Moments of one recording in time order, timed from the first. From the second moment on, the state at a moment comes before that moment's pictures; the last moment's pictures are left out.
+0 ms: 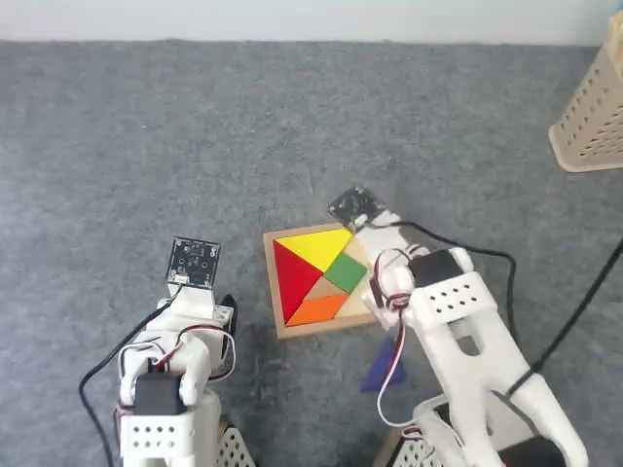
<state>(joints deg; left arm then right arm) -6.5 -103.3 96.7 72.0 -4.0 -24.0 -31.5 52.7 65.2 20.5</state>
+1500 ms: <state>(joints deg) -6.5 -103.3 96.7 72.0 -4.0 -17.9 -16.8 53.4 52.5 13.9</state>
